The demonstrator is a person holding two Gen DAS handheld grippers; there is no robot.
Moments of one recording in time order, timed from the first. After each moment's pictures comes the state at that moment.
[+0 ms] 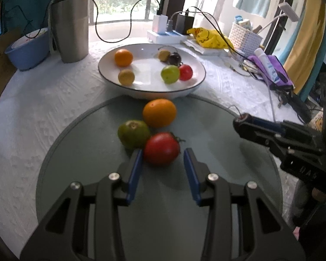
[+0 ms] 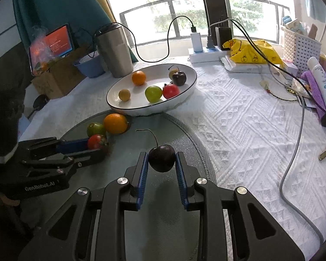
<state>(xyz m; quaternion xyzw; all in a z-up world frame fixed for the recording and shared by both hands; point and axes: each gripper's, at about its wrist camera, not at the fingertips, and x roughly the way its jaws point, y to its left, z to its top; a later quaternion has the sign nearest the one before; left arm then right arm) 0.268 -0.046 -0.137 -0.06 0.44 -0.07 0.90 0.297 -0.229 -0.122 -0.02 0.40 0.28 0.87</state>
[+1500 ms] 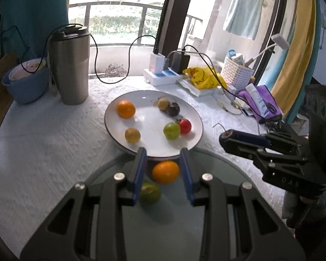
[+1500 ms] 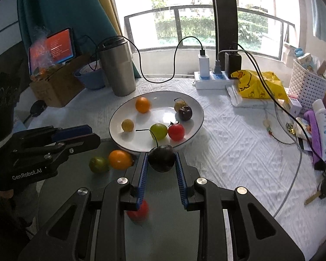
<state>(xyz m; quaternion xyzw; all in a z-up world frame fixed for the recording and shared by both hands) 0.298 -0.014 -0.090 -0.08 0.36 -0.10 0.92 0.330 -0.199 -0.083 -0.05 0.37 0.28 0.88</state>
